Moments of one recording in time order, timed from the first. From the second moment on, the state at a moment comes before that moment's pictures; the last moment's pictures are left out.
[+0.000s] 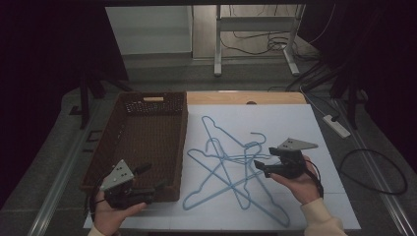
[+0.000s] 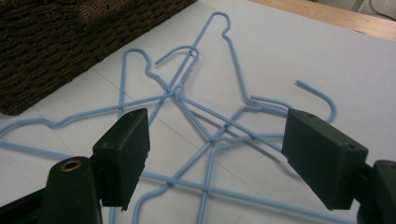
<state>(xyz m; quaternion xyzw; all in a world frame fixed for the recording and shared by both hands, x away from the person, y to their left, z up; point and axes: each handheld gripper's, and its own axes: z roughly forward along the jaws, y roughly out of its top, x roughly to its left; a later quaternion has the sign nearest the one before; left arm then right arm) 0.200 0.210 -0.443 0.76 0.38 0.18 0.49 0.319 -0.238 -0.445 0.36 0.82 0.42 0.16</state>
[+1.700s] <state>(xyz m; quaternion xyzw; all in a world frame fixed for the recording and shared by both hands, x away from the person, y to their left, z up) 0.200 0.210 -0.444 0.77 0.38 0.18 0.49 0.426 -0.102 -0.500 0.37 0.89 0.25 0.09</state>
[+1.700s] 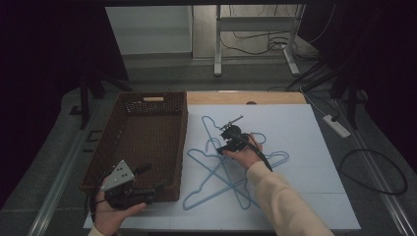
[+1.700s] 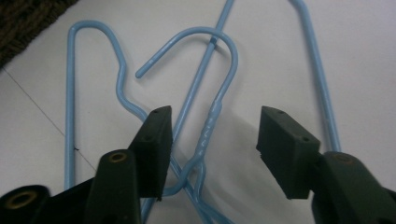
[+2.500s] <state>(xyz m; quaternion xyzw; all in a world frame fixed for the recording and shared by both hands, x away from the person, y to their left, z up) 0.200 0.210 -0.444 0.76 0.38 0.18 0.49 0.429 -0.105 -0.506 0.47 0.85 0.25 0.03</state>
